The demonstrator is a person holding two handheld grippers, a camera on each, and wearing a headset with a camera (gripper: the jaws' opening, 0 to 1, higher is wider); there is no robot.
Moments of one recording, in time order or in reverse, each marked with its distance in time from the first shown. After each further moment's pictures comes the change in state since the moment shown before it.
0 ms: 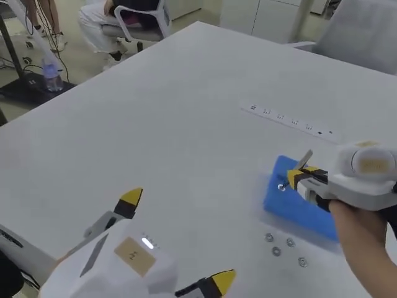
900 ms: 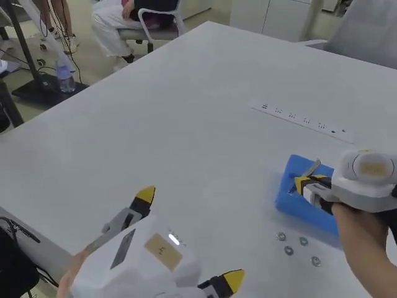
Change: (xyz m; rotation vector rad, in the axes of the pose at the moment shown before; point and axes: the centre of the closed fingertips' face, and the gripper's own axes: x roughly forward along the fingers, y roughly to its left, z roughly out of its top) left arm 0.002 0.000 -0.007 0.057 0.043 0.018; right arm 0.000 -0.004 -0.003 0.092 -0.008 -0.012
